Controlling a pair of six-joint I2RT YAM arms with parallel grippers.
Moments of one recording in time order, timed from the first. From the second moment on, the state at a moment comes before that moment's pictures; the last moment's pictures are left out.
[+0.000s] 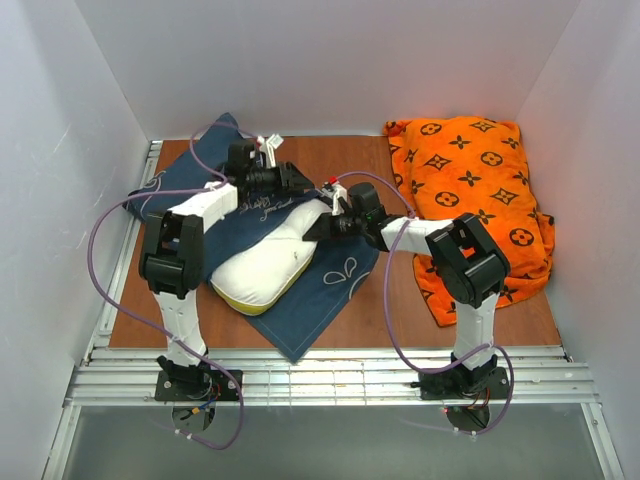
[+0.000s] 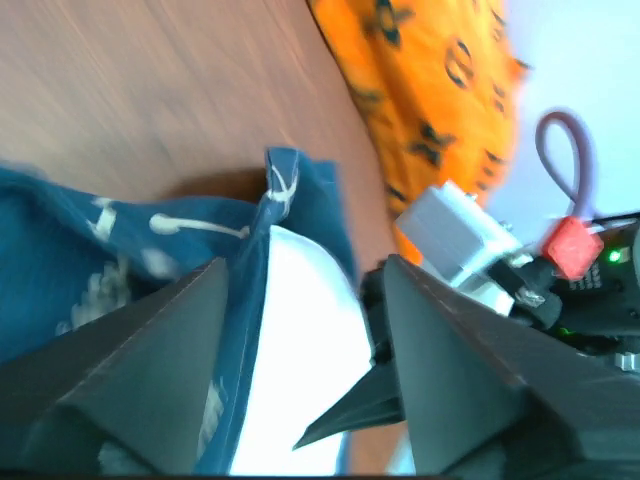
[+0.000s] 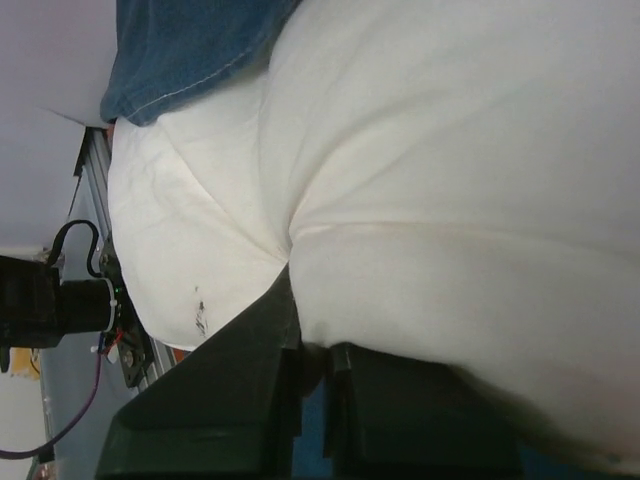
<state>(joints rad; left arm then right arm) -0.24 1.99 1.41 0.01 0.85 -0.57 0.61 1.97 1.14 0.29 -0.70 0.51</state>
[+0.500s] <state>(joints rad) -0.54 1.17 1.17 -0.49 0.11 0.21 0.56 1.92 1.17 0.39 -0.73 0.84</state>
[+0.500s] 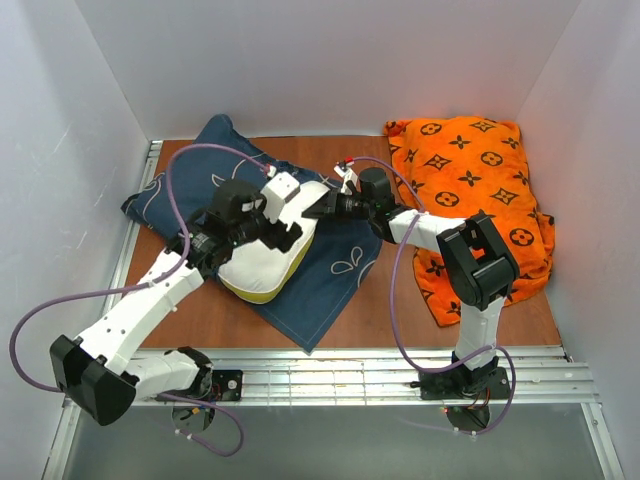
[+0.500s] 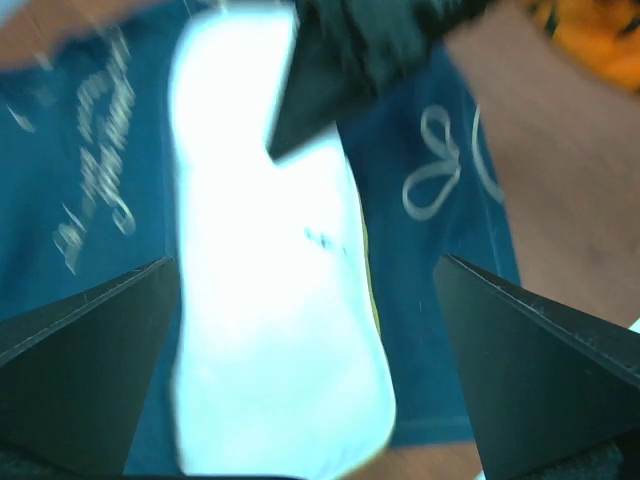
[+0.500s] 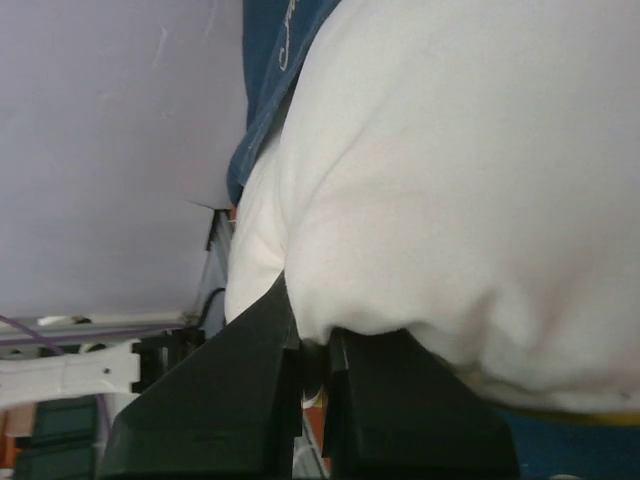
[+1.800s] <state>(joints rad) -0.41 1.52 1.27 -0.59 0.12 0.12 0.47 1.83 1.09 0.39 -0.74 1.02</state>
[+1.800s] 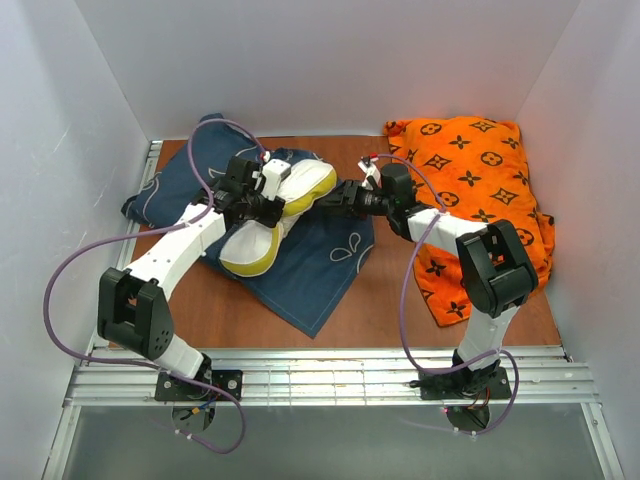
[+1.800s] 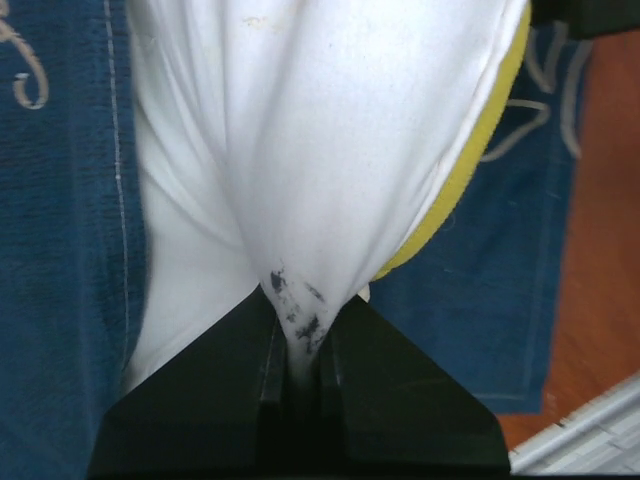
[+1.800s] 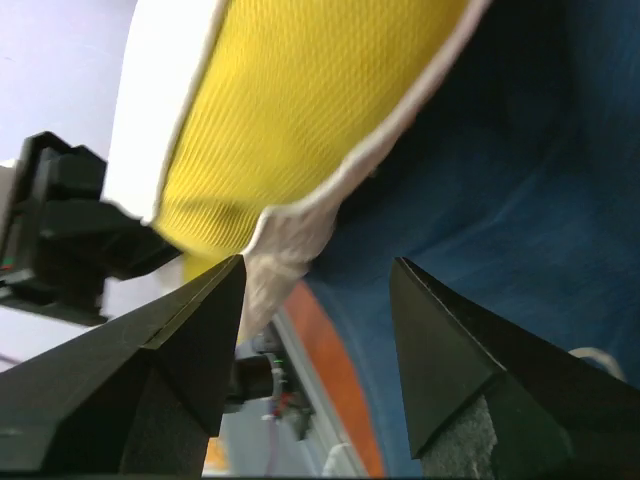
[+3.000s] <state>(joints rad) -0.09 1.73 1.25 -0.15 1.12 -0.59 0.48 1.69 1.10 0.02 -0.59 0.70</state>
